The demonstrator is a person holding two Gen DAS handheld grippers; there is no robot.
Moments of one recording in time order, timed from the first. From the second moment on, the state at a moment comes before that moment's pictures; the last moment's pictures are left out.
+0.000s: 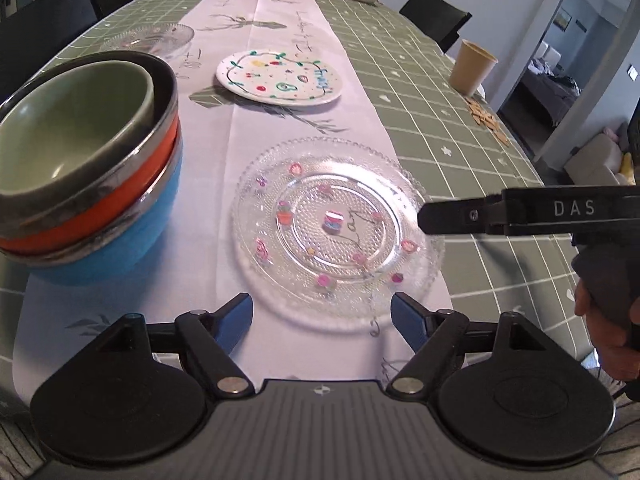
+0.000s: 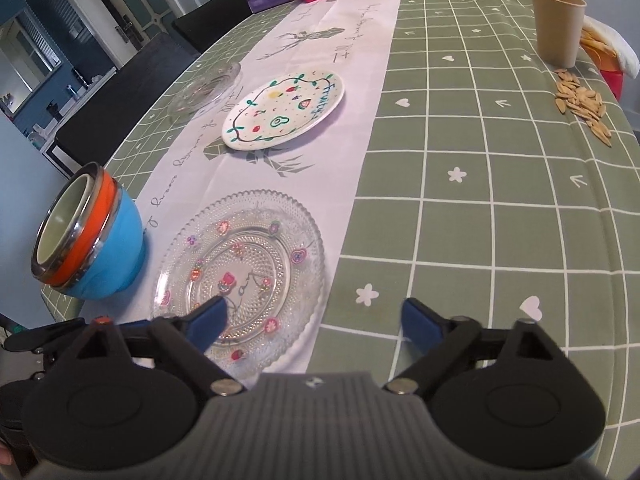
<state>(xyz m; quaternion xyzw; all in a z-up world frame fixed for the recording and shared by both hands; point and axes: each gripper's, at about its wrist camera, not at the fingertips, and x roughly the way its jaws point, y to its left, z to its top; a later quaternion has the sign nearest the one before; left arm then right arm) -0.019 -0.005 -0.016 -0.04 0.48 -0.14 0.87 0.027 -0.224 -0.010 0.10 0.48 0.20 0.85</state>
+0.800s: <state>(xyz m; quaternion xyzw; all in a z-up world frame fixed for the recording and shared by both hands) -0.048 -0.023 0.048 -0.01 0.44 -0.15 0.88 0.028 -0.211 0.008 0.05 0.48 0.18 0.86</state>
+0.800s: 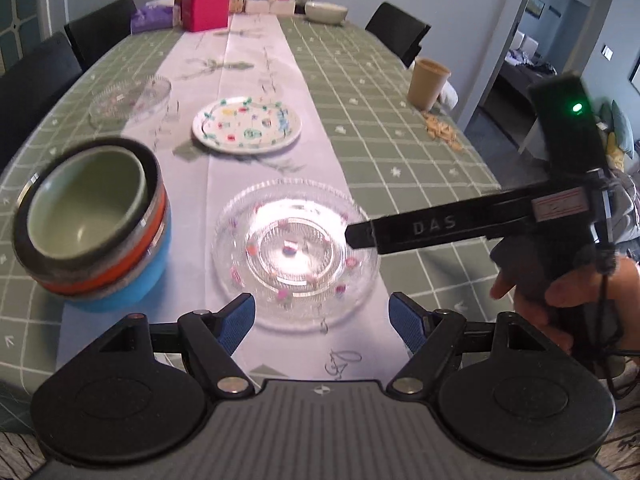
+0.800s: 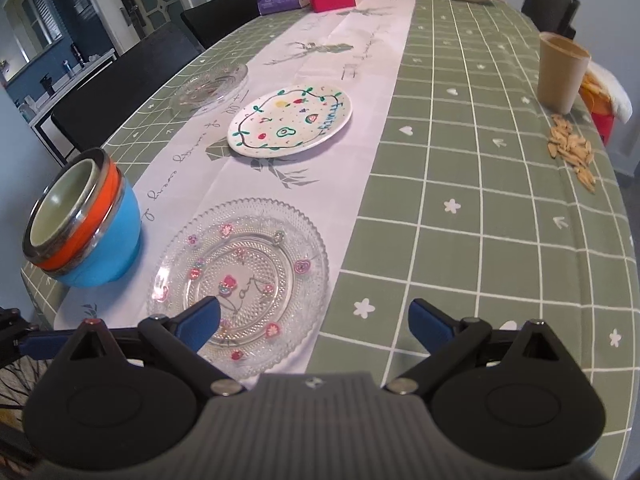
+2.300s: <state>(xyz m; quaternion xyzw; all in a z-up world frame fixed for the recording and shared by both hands) 0.195 0.198 0.104 -0.06 0.31 -0.04 0.95 0.220 -0.072 0.076 0.14 0.47 0.17 0.85</state>
